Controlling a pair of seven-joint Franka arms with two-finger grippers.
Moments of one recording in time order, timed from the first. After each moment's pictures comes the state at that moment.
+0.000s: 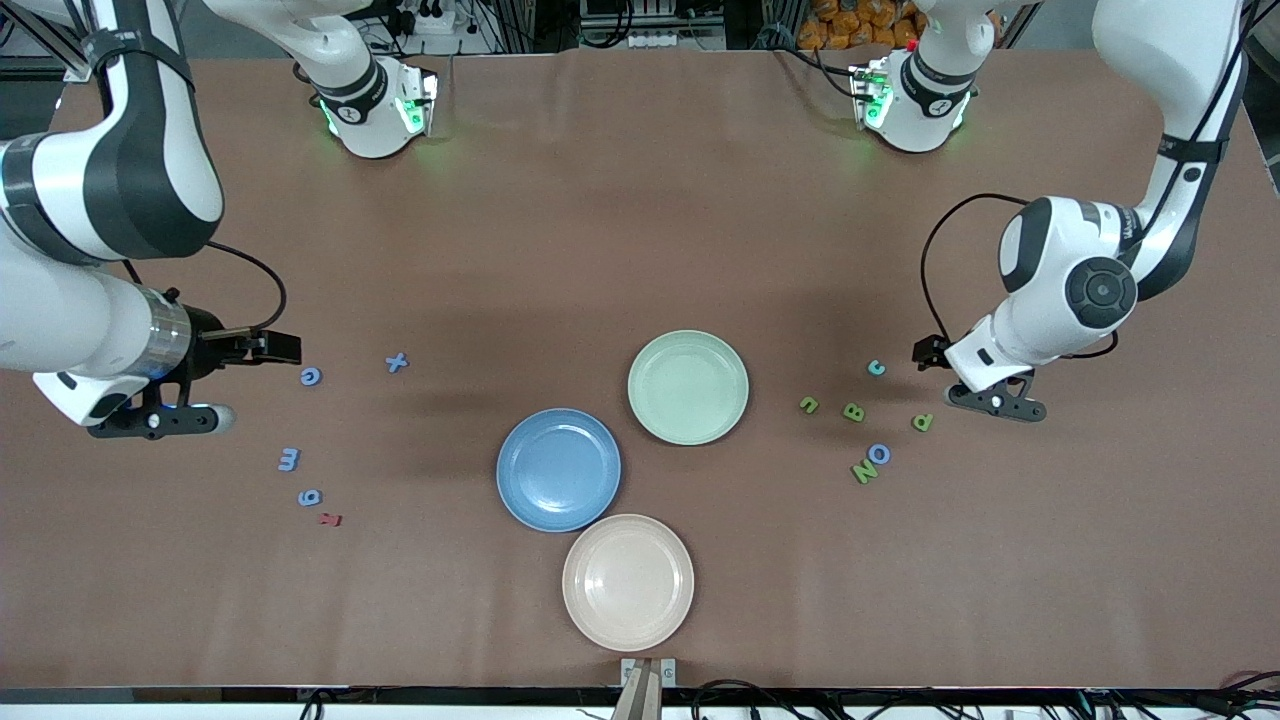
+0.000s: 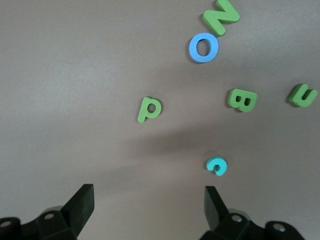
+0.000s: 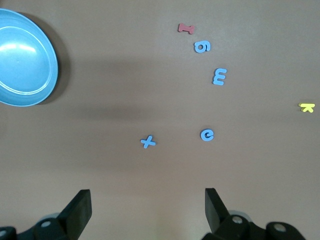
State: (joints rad) left arm 0.15 0.30 -0.28 -2.09 0.11 2.31 0.06; right arm 0.11 0.36 0.00 -1.38 0.02 1.52 0.07
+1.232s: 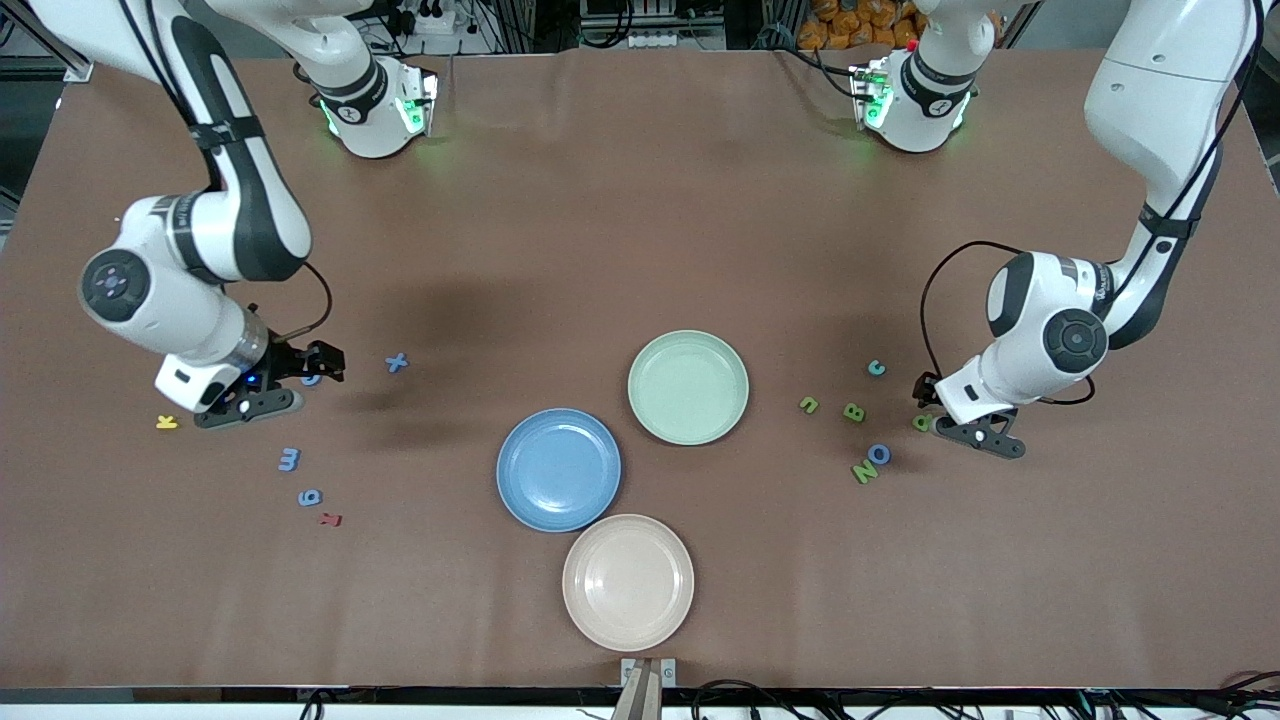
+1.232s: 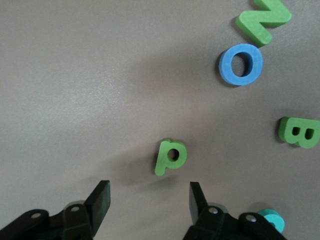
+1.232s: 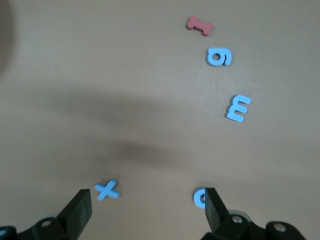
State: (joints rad) left arm 0.18 0.52 -0.28 -2.01 0.22 2.47 0.11; right arm 0.06 0.23 -0.01 -2.10 0.03 2.34 -0.21
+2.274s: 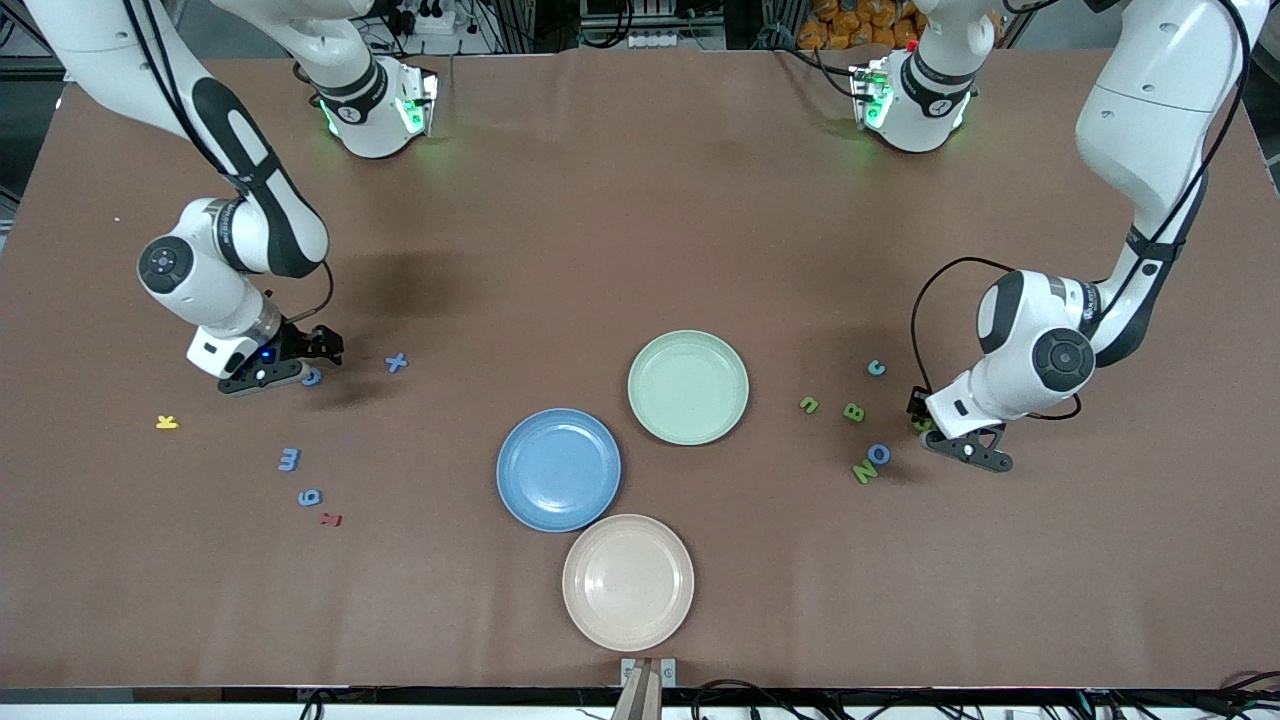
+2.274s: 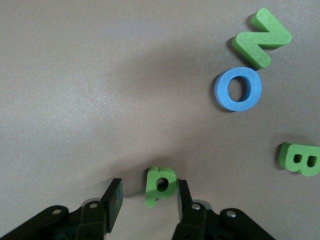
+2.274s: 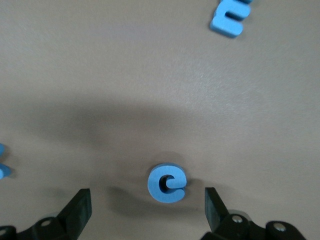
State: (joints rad) left arm 0.17 0.59 -0.28 -1.94 0.22 2.48 0.11; right arm -0.07 0.34 -0.01 -2.40 0.03 2.78 -0.39
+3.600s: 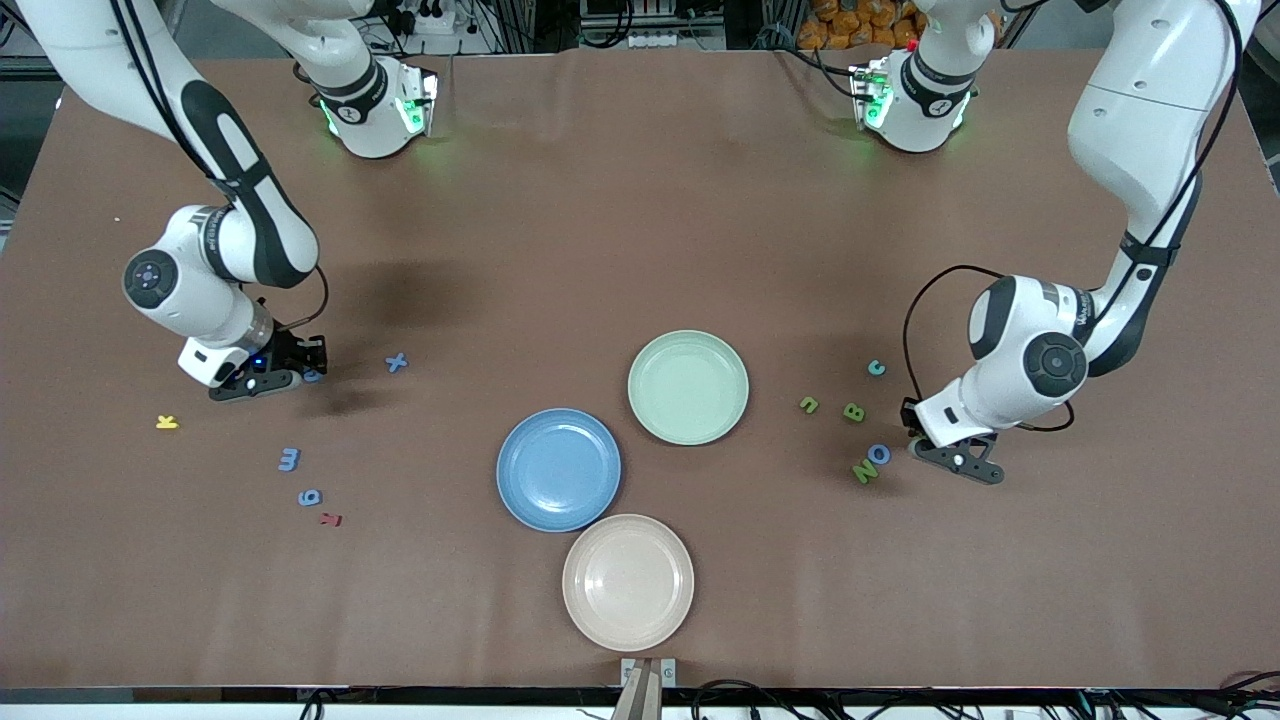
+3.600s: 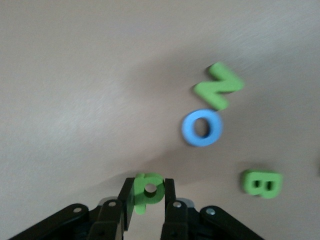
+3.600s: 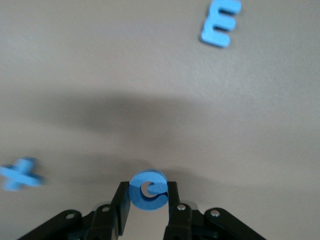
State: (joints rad) left arm 0.13 0.60 -0.30 -1.87 0.22 2.45 0.11; right arm -0.07 0.32 -0.01 -2.32 0.06 2.61 -0.33
